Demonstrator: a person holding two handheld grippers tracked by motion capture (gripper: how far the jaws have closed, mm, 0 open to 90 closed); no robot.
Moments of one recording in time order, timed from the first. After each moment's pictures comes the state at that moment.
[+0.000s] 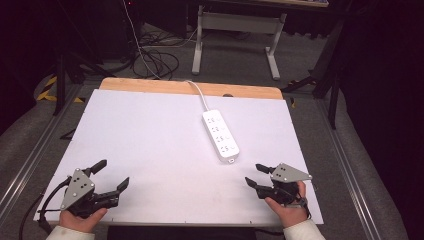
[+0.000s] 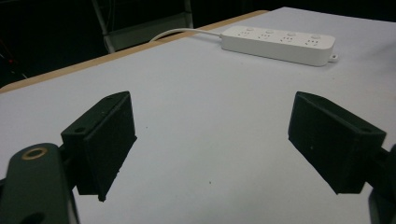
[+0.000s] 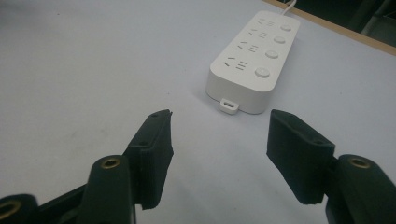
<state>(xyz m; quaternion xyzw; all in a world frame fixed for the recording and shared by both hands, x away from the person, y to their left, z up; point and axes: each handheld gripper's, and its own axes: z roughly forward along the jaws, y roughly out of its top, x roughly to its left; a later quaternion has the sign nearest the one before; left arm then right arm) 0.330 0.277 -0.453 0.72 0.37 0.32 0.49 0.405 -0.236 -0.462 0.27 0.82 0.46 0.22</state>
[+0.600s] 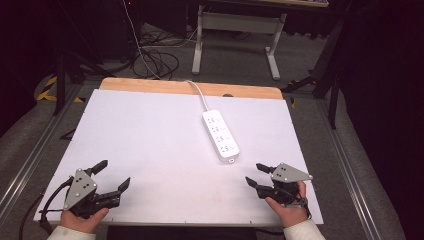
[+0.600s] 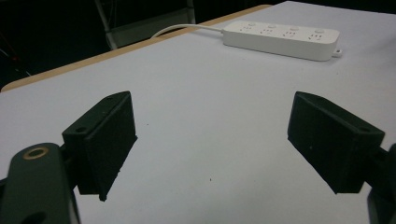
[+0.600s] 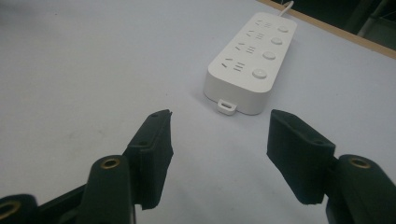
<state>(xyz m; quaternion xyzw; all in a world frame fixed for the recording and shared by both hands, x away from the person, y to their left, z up) 0.330 0.274 -0.453 0.72 0.37 0.33 0.48 0.404 -0.237 -0.461 0.27 0.82 0.46 0.22</state>
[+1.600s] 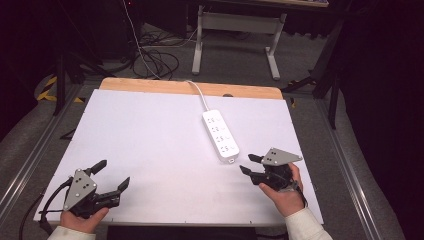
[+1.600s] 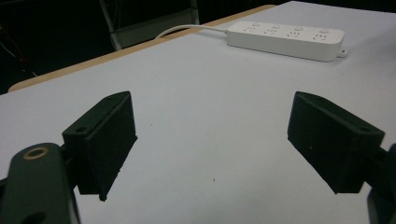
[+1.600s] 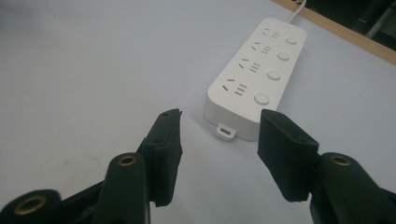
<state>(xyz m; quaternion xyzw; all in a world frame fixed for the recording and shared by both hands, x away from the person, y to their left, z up) 0.329 0.274 -0.453 0.72 0.38 0.34 0.47 0.432 -0.212 -0.431 0.26 0.84 0.43 0.20</state>
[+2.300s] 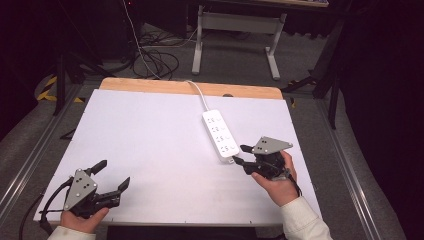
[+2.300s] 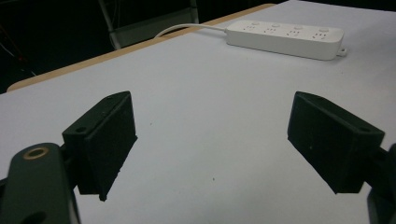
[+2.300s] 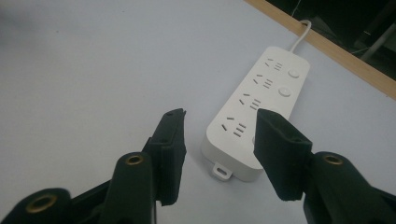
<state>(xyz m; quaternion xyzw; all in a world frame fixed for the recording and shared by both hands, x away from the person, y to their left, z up) 0.329 0.274 -0.454 0.72 0.38 0.33 0.47 0.449 -0.187 -0.407 0.23 0.85 0.42 0.21</state>
